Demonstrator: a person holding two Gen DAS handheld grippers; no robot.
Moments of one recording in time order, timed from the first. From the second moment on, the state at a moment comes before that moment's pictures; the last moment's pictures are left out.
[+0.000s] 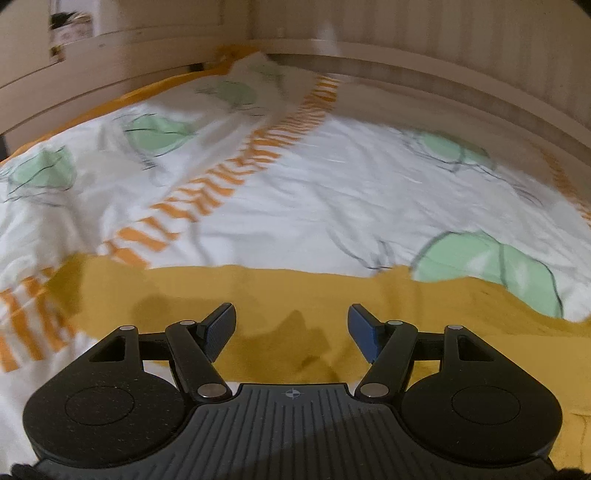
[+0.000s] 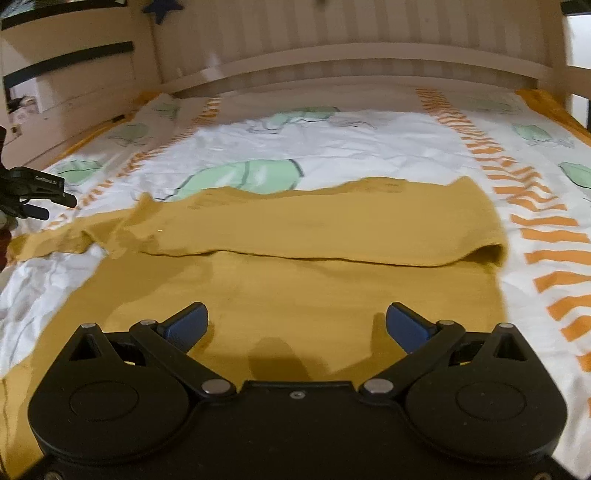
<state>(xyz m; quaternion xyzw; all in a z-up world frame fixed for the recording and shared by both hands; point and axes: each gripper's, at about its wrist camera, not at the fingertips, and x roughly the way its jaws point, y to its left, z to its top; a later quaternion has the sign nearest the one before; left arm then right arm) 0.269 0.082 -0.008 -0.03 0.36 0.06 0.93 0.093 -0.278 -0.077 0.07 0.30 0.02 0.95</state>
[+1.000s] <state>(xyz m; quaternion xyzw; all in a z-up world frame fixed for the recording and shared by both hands) 0.258 0.221 -0.021 -0.11 0.37 0.10 0.92 0.078 -0.223 -0.057 0.13 0.30 0.08 0.94</state>
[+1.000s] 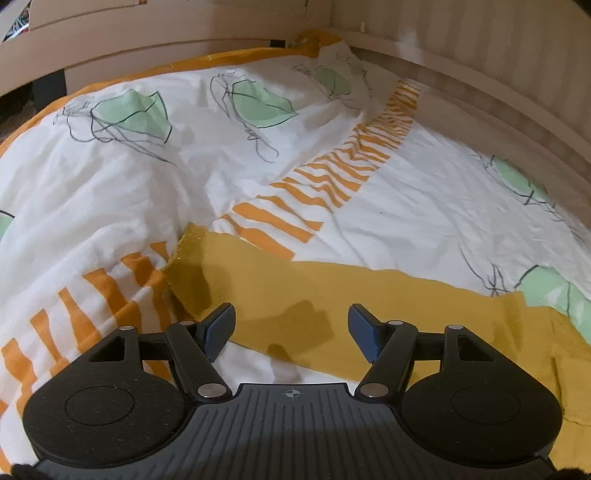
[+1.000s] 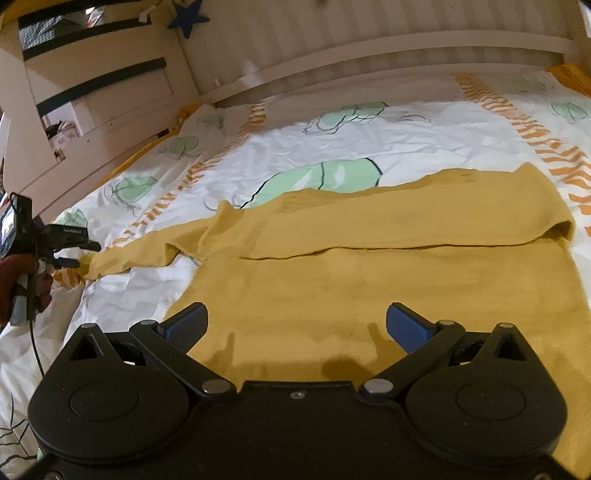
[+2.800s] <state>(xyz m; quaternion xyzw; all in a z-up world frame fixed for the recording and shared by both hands) 0.292 0.266 -0.050 -0.17 0.34 0.16 0.91 0.105 -0.166 -0.061 0.13 0.33 0.11 0.93</state>
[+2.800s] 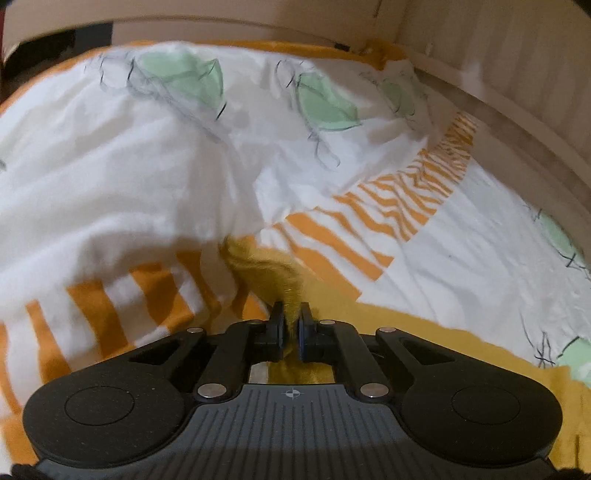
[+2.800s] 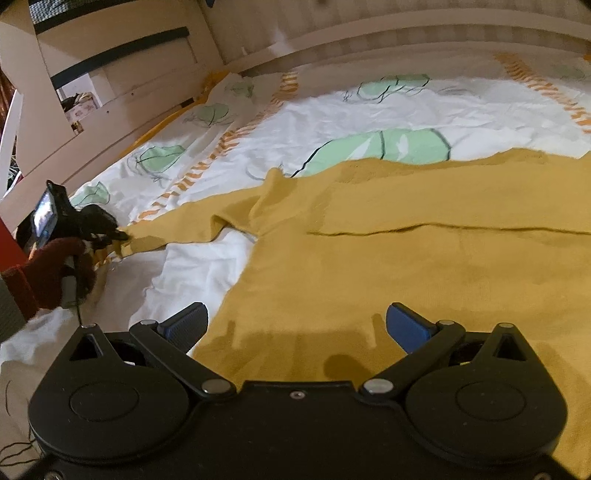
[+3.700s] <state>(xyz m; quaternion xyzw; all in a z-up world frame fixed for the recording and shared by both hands) 0.264 -0.089 0.097 -0.09 0.28 -0.18 0.94 0.081 -0.285 -0.060 0.13 0.28 0.02 0.95</state>
